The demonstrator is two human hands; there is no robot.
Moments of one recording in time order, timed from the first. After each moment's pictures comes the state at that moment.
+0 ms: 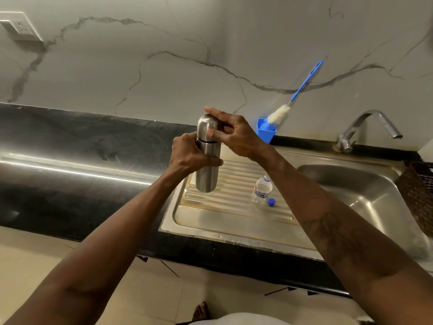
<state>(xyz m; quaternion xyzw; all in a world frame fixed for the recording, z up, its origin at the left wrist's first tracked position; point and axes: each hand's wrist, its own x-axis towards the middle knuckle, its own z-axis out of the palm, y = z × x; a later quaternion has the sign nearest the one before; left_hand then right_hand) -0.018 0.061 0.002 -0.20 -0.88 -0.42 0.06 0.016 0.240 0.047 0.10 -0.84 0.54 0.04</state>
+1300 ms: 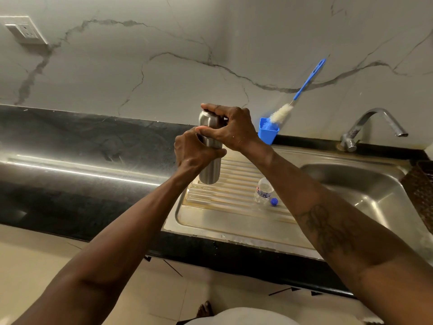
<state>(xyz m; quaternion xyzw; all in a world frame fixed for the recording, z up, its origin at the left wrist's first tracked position) -0.016 0.081 0.002 -0.14 -0.88 -0.41 0.18 0.001 0.227 0.051 0.12 -0.88 0.40 0.23</state>
